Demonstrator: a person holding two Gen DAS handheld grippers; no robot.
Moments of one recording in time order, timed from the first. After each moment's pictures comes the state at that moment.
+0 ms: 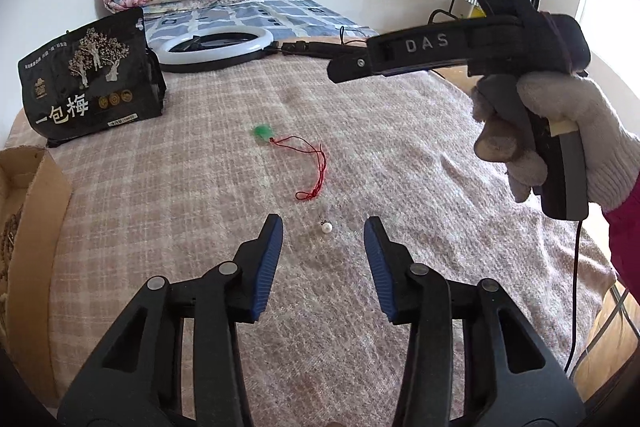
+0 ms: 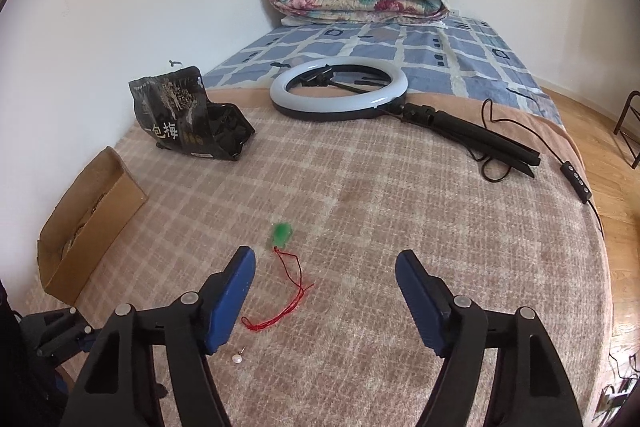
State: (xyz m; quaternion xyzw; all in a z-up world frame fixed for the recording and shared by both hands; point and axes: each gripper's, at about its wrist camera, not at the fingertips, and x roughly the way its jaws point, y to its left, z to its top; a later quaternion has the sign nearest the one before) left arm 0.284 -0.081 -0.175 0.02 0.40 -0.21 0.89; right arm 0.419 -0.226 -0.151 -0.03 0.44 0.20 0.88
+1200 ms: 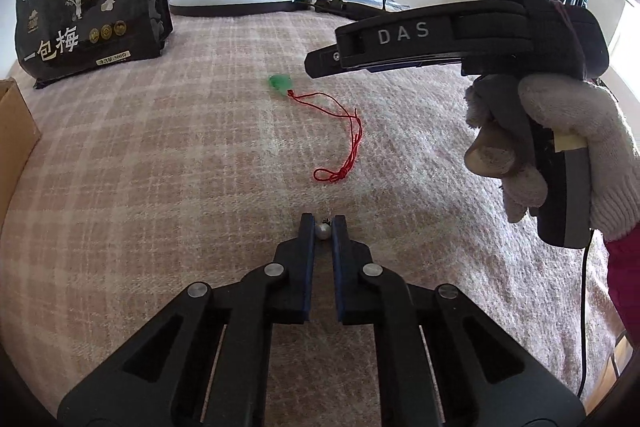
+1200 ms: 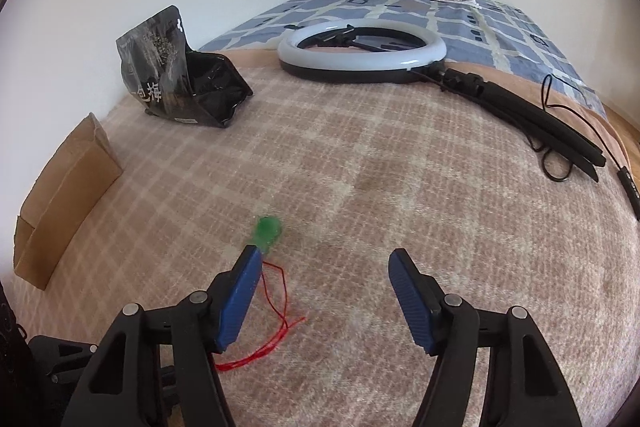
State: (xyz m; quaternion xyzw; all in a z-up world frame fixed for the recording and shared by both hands) left arm 0.319 -0.089 -0.230 -0.02 0.44 -0.15 0.89; right arm 0.464 -0.200 -0.215 -0.04 0.46 0.24 0.85
